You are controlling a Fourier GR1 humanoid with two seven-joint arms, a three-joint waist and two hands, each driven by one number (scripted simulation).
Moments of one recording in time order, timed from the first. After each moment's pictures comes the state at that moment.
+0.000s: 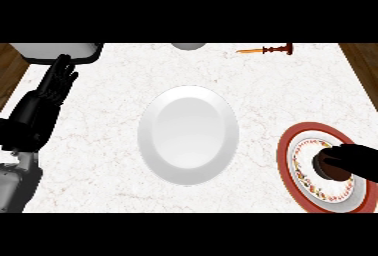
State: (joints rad) left arm -0.26 0.48 -0.09 -1.59 0.24 0.11 0.07; right arm 0.02 -1.19 0.35 -1.69 0.39 0.27 -0.45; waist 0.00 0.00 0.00
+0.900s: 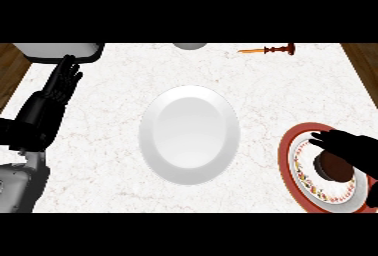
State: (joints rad) left arm -0.26 0.39 -0.04 -1.59 0.16 0.06 0.07; right arm -0.14 -0.89 0.35 -1.39 0.78 0.30 -0.36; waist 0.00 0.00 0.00
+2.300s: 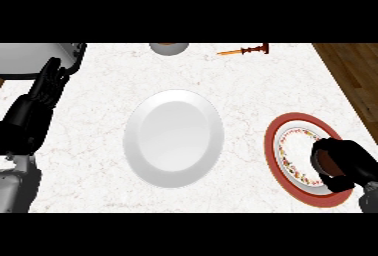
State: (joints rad) left arm -0.23 0.35 0.07 -1.61 0.09 0.01 0.12; right arm -0.15 -0.54 0.11 -1.05 0.99 -0.02 -0.25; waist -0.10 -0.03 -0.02
